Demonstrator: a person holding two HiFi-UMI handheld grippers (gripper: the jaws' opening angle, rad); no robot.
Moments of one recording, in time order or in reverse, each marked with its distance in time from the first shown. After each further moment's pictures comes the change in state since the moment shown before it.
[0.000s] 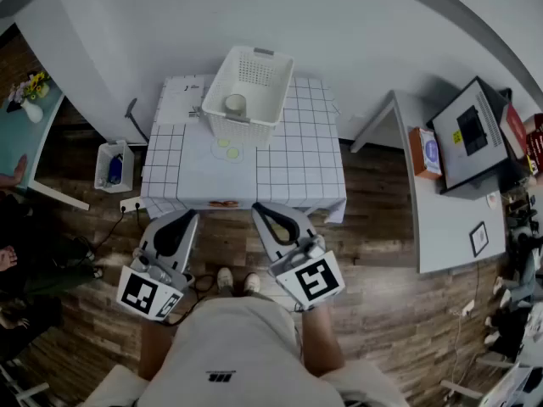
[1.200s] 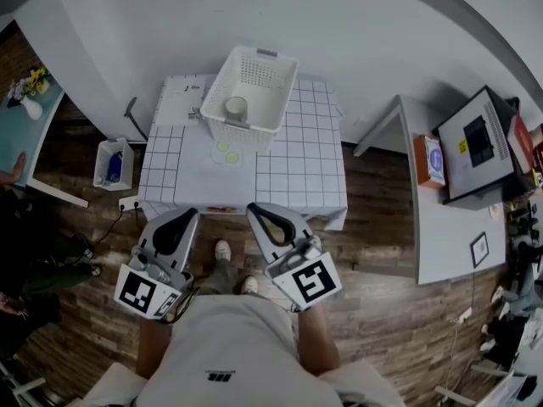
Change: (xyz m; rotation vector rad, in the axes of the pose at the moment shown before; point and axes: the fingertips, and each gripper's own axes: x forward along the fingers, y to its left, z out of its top) left arm 0.033 0.015 -0.006 0.009 0.002 -0.004; right arm 0.024 -0.023 -0.002 0.021 -0.050 0.038
